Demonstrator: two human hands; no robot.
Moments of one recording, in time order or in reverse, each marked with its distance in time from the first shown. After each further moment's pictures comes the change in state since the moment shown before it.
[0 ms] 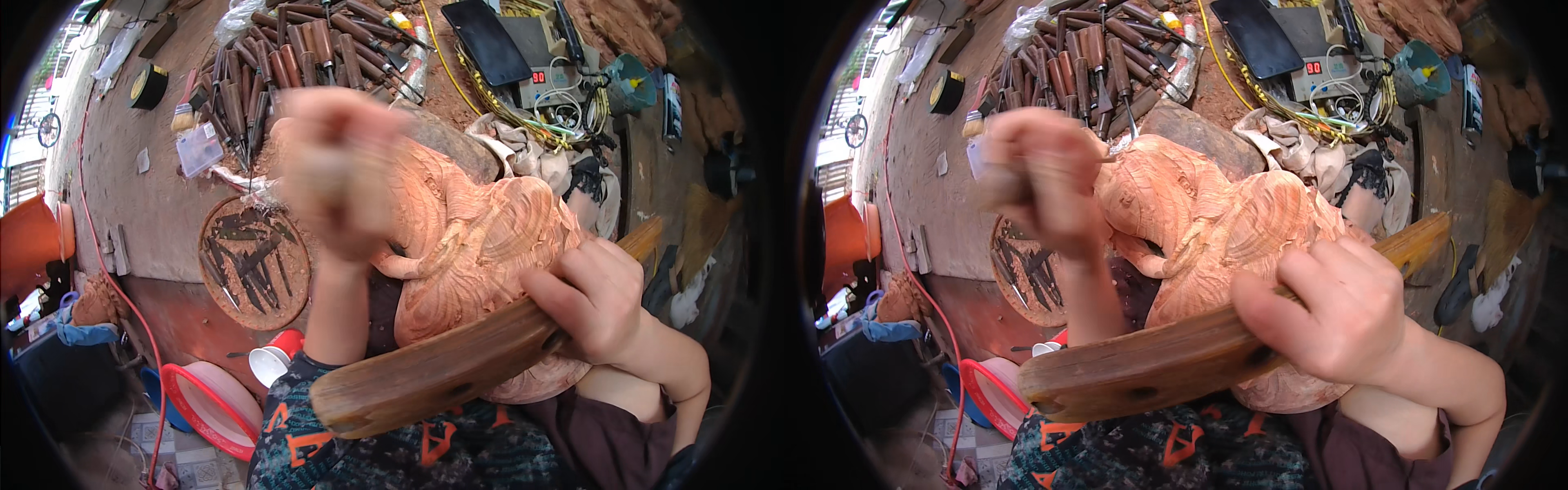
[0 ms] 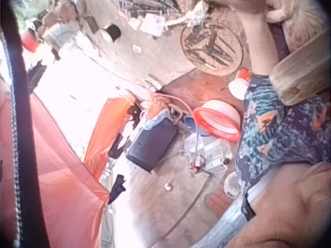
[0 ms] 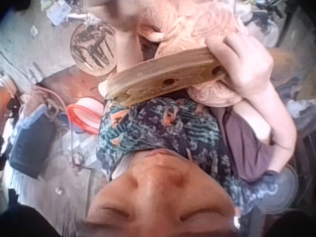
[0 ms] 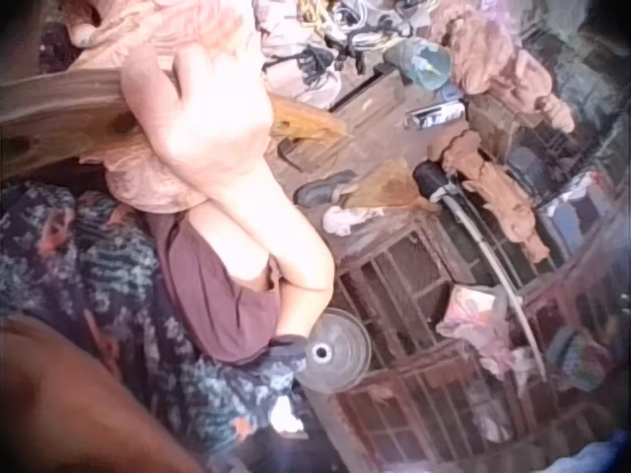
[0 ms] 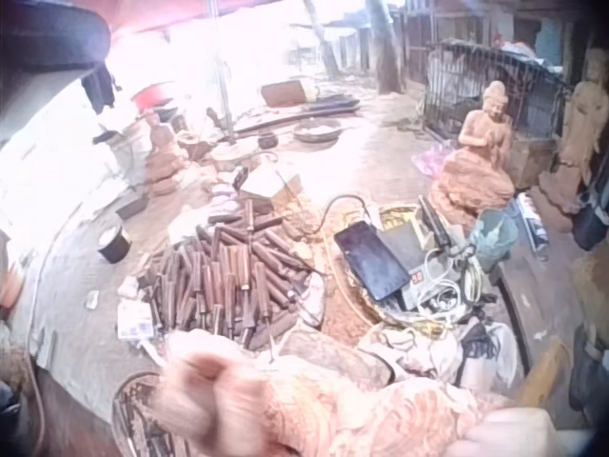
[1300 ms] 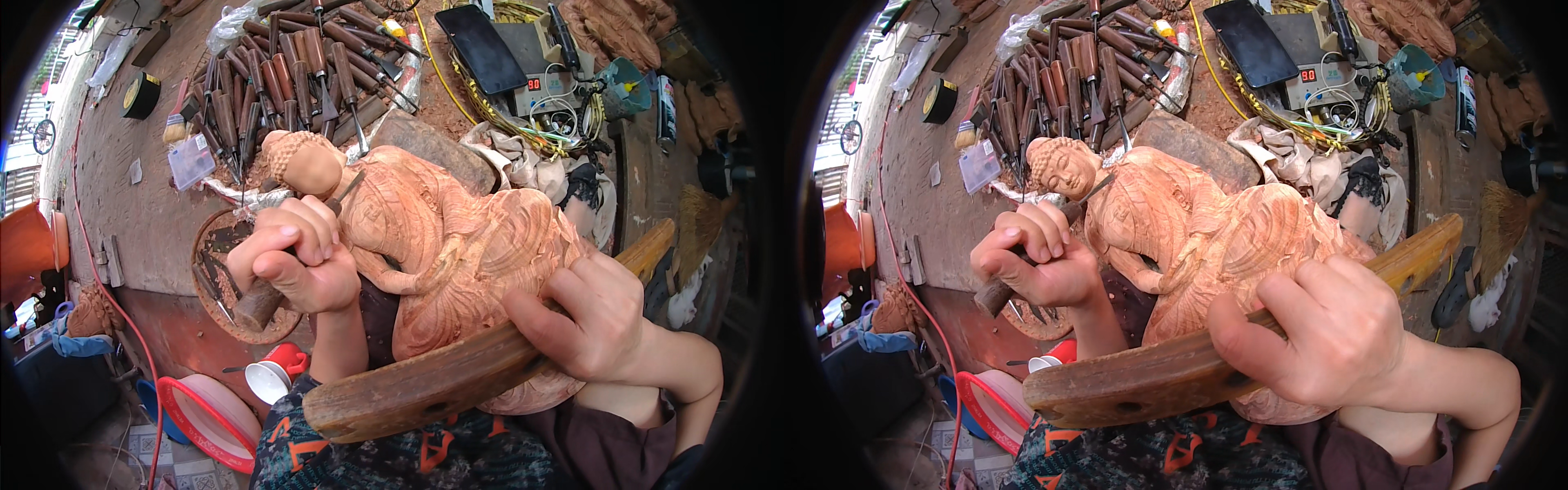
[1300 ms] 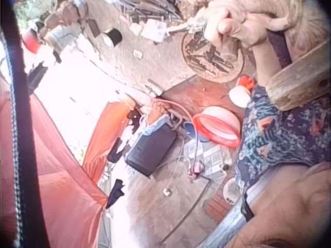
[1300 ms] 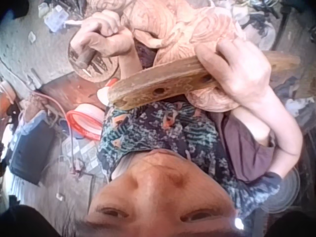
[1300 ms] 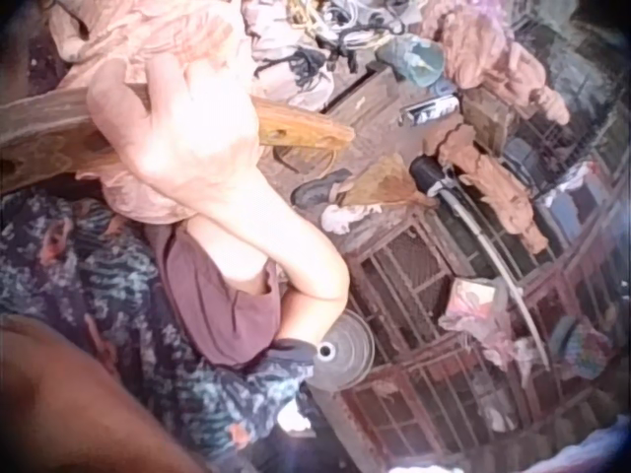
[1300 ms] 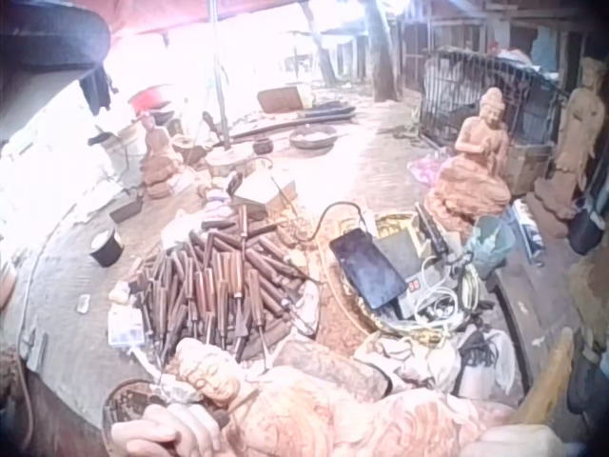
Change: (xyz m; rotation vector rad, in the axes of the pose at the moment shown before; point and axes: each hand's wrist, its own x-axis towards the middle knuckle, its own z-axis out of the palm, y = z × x) left_hand -0.049 -0.012 -0.036 -0.260 0.192 0.092; right_hand 0.012 -0.006 -0.001 -0.061 -0.040 -0.022
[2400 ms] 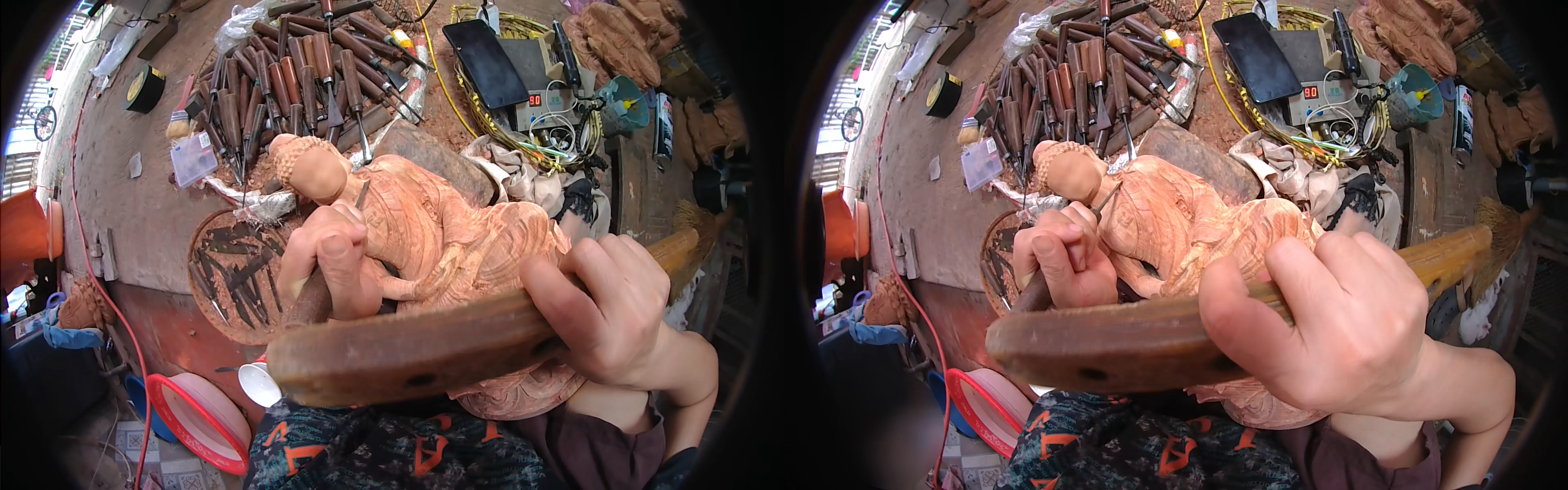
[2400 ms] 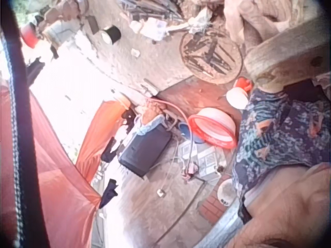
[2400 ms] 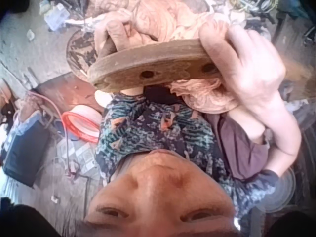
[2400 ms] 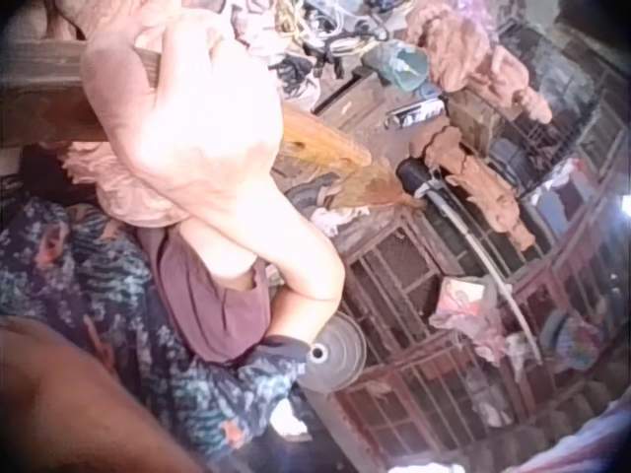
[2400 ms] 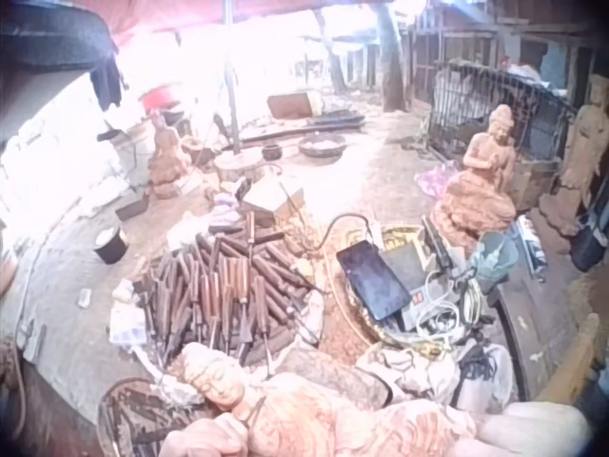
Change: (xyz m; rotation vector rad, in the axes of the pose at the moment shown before) left_hand -0.011 0.003 0.019 0.063 0.054 -0.089; right_hand 0.028 0.003 -0.026 -0.085 -0.025 -0.036
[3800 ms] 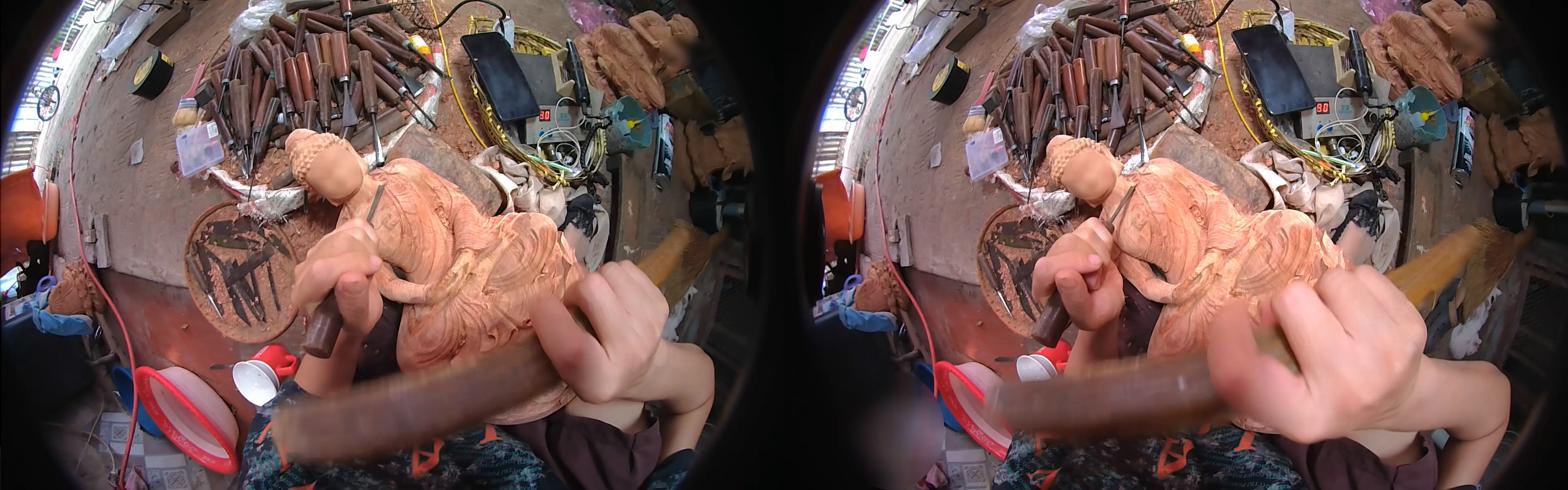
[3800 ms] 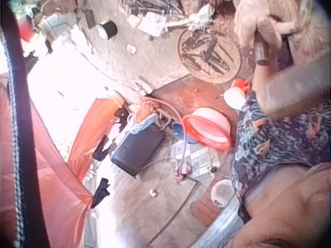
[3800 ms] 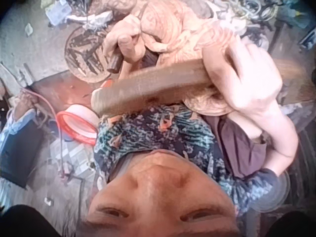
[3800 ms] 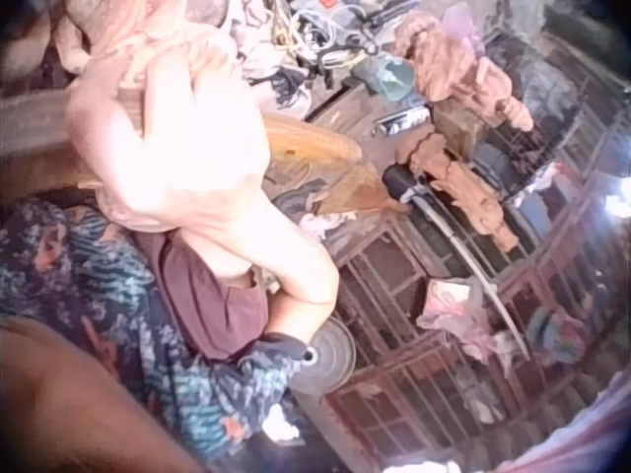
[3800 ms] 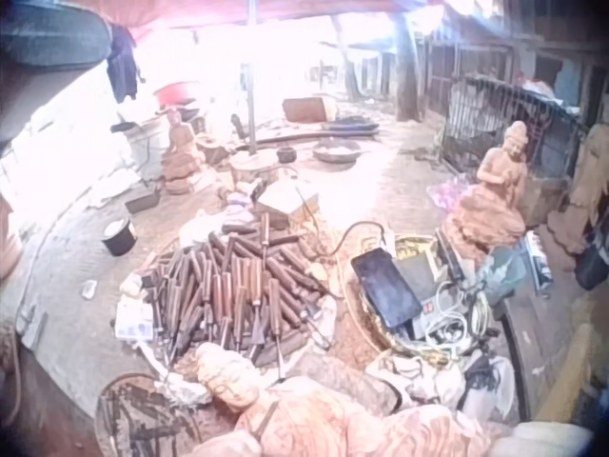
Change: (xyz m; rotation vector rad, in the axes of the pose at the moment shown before) left_hand -0.008 0.002 -0.025 -0.036 -0.178 0.093; right_hand 0.008 -0.012 0.006 -0.067 0.101 -0.035
